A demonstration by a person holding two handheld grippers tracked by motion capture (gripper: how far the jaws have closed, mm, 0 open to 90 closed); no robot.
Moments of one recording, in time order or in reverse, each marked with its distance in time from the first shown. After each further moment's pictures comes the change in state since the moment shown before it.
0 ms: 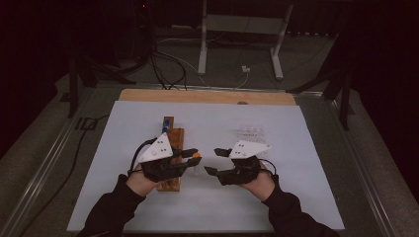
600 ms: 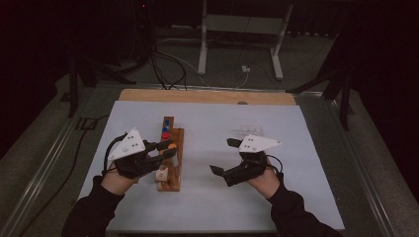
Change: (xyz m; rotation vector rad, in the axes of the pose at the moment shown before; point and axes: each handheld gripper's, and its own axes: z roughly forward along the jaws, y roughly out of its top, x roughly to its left) left arm 0.016 -0.006 -0.045 -0.024 0.131 -0.025; right arm -0.007 0.005 -0.012 -0.057 -0.019 0.036
